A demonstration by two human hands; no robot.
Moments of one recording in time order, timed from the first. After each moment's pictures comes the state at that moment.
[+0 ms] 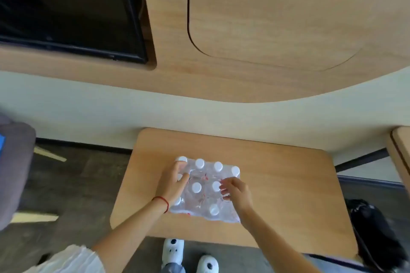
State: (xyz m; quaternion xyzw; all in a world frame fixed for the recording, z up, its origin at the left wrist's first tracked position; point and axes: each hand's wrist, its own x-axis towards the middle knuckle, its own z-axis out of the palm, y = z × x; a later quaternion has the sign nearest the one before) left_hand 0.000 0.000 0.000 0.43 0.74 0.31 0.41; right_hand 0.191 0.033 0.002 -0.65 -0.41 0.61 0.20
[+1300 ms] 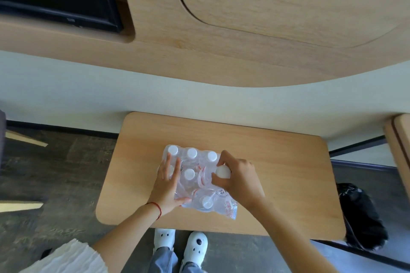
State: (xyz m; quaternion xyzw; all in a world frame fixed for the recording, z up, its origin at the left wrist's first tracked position) left_hand 0.005 -0.010 -0.083 0.62 0.70 0.07 0.35; right_hand 0.190 0.065 0.043 -0.54 -0.78 0.30 0.09
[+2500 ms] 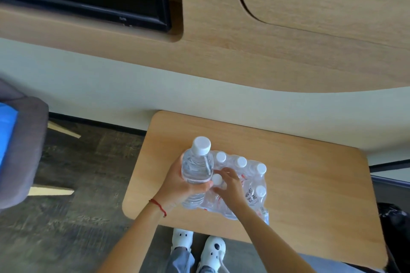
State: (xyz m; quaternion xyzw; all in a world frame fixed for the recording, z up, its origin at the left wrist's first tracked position) left_hand -0.033 -0.004 0.000 0.35 0.63 0.43 0.54; right_hand 0.136 0.050 -0.111 -0.56 -0.71 0.43 0.07
